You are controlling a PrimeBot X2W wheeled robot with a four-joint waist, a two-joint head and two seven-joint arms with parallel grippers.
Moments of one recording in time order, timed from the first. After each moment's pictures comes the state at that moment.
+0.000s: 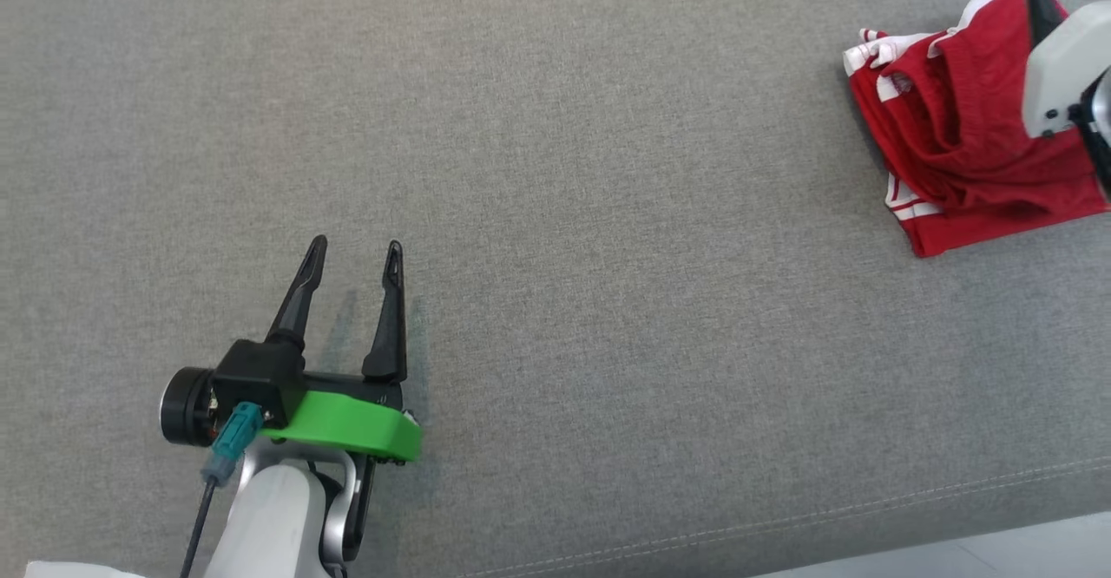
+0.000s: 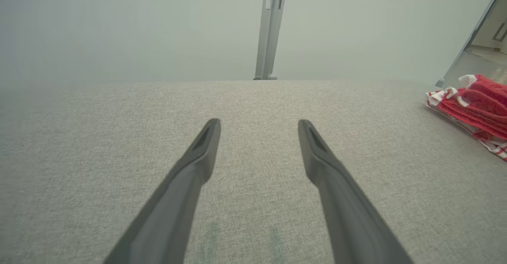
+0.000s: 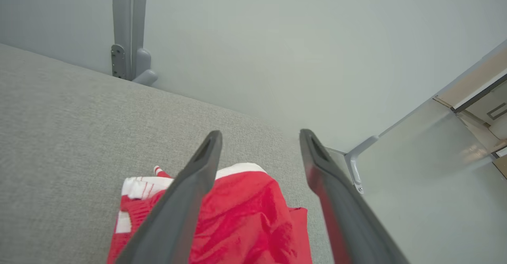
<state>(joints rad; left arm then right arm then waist) -0.25 0.08 -0.23 0.22 -0.22 -0.03 -0.26 -1.05 -0.48 0.29 0.94 0.13 0.13 -0.08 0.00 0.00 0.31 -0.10</state>
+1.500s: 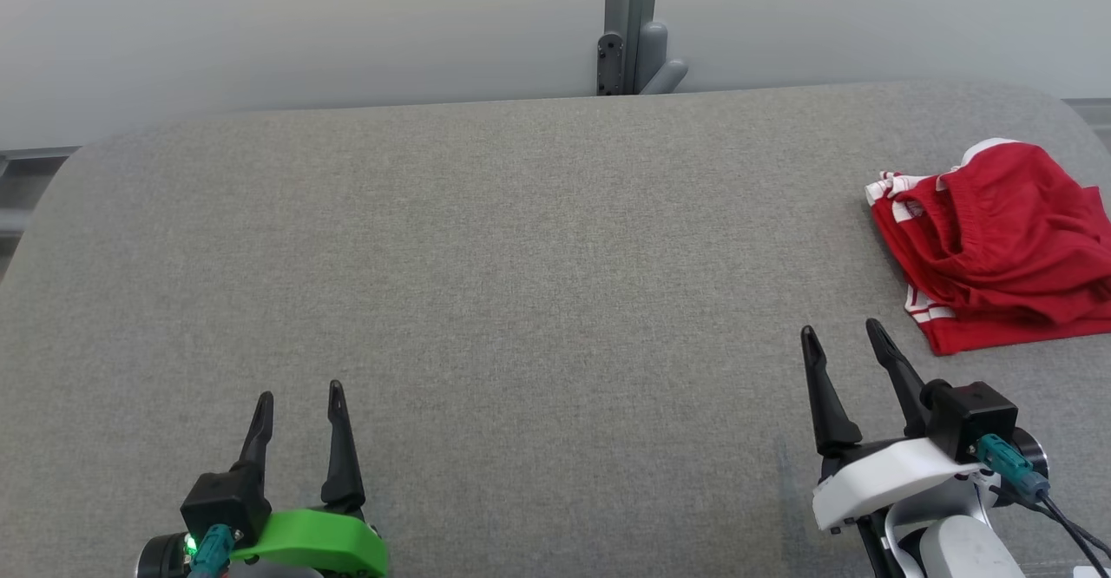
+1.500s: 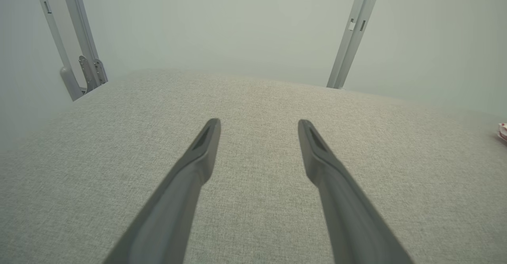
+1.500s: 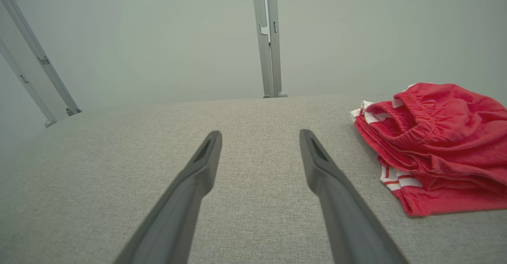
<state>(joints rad) -0.01 0.06 -0.12 0.24 -0.27 0.07 -0.26 -0.06 -0.05 0.06 0.17 0.17 0.13 -0.20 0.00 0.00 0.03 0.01</state>
